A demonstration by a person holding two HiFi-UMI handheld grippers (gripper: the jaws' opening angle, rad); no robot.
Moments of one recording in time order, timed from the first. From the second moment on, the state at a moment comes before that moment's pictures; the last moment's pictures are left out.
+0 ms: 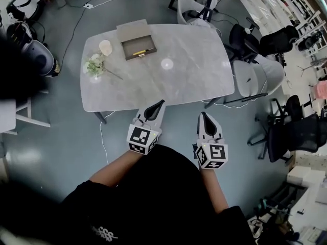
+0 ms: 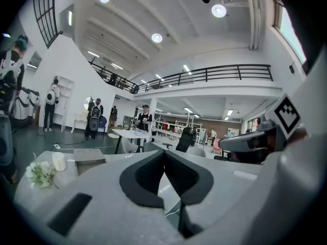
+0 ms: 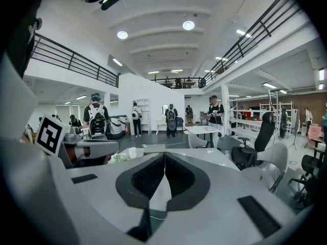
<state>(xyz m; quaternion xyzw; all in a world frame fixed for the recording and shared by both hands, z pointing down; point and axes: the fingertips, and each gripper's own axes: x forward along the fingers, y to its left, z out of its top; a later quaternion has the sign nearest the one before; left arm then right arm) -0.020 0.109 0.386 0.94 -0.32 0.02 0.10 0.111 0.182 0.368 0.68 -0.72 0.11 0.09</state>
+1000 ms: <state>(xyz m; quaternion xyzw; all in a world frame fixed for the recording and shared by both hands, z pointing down) -0.054 -0.056 0.445 0.92 -0.35 0.08 0.12 0.101 0.032 0.393 0.65 -0.73 0.17 0.06</state>
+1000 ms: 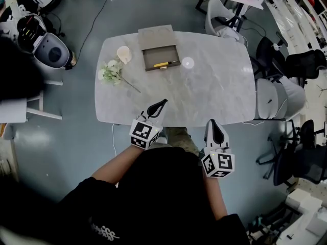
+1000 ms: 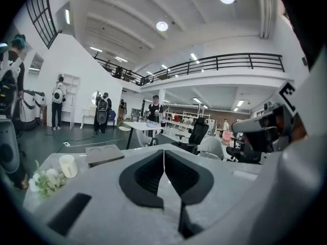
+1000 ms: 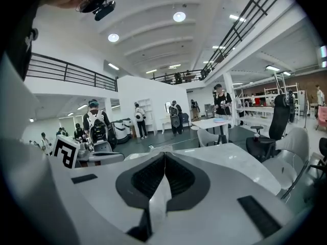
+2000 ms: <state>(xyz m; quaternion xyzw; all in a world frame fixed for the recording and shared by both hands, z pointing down) -0.056 -0.313 0.616 0.87 -0.38 0.27 0.18 0.145 -0.220 0.471 0.58 -0.78 0.24 0.07</state>
